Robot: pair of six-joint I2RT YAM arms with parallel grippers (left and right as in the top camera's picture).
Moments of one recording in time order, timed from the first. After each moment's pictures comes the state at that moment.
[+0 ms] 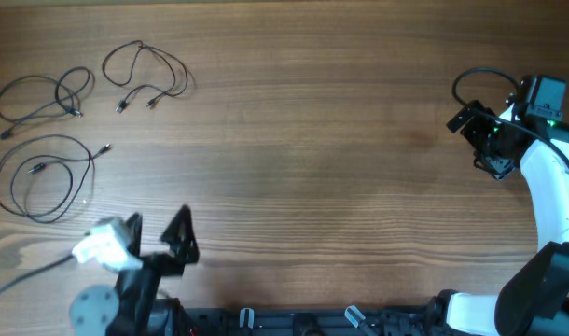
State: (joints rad) left arm 0.04 0.01 0.52 -0.76 0.16 -0.46; right arm -0.30 1.54 1.10 -0.74 -0.18 0.51
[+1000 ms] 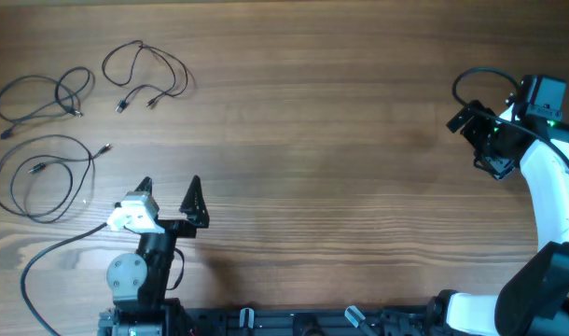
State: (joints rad) left arm 0.04 0.01 0.02 -0.07 0.15 -0.31; right arm -0.30 1.54 1.10 -0.74 -0.18 0.51
